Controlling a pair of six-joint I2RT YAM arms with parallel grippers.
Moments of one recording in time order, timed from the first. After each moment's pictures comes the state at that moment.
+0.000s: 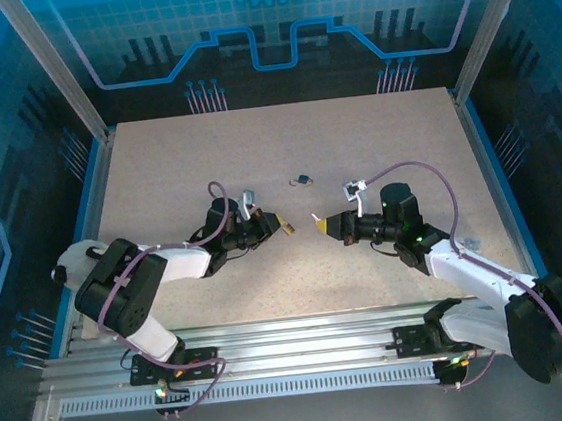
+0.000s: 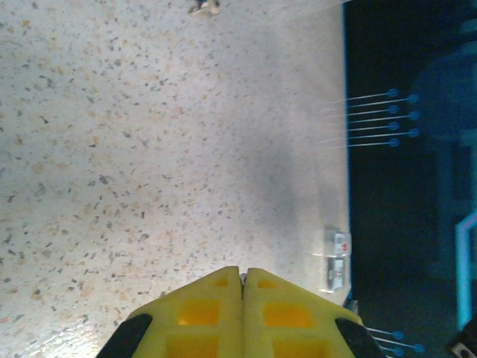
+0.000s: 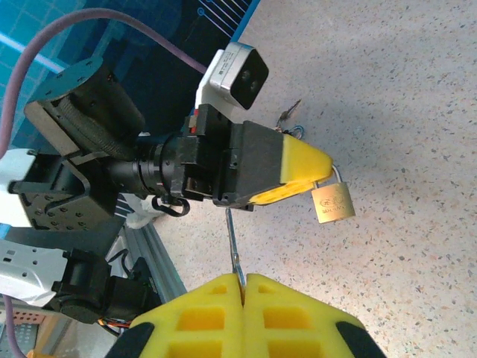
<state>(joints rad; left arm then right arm) -0.48 1.63 0.59 0.52 0.45 -1.03 0.42 1.09 0.49 0.20 -0.68 0.61</state>
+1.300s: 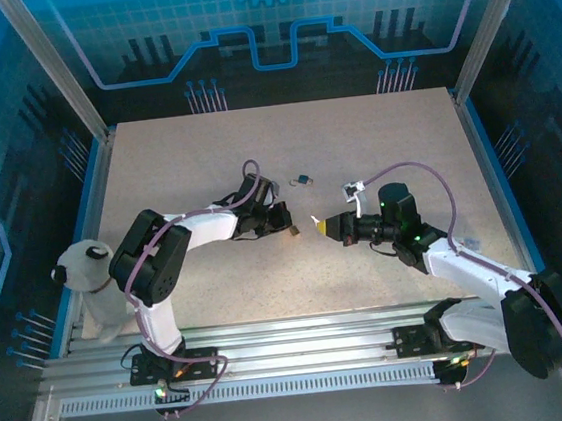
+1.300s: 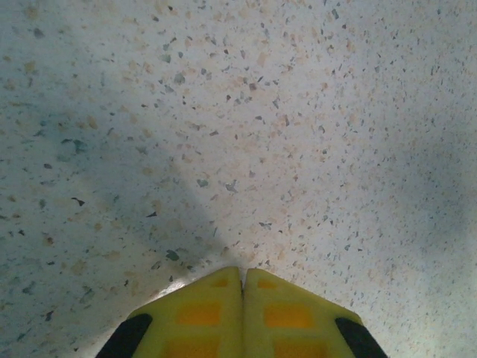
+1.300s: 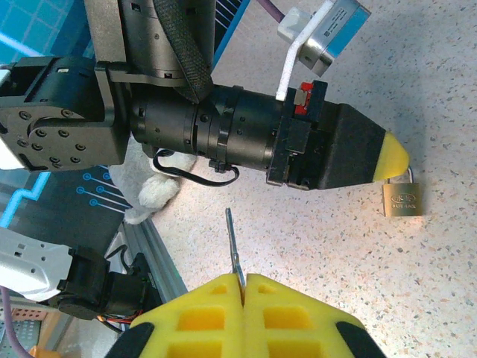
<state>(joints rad) -0.53 1.87 1.03 -0.09 0.31 -0.71 0.42 1.11 0.49 0.20 -0.68 0.61</state>
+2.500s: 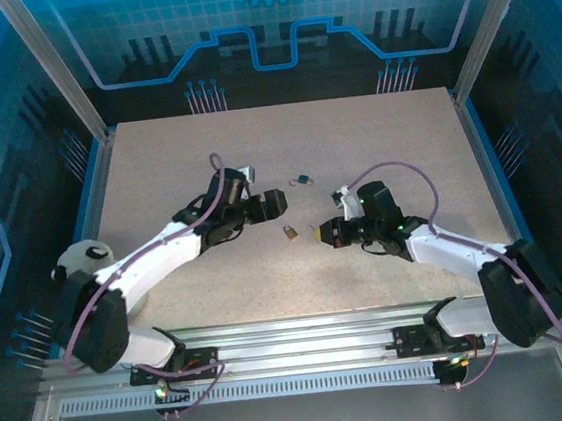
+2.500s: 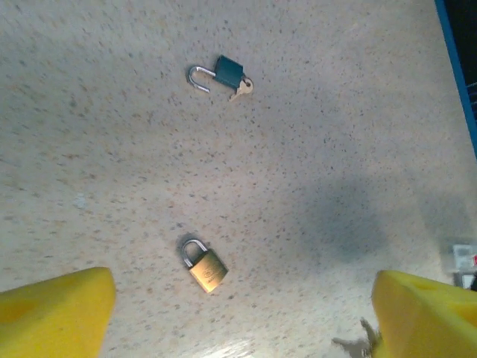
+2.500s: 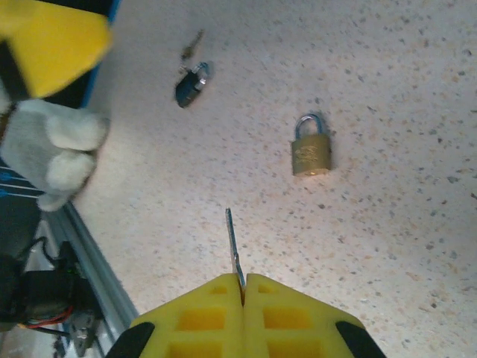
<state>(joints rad) -0.54 1.37 0.91 -0.24 0.10 -0.67 0.48 1.32 0.60 0.01 -0.53 0.53</state>
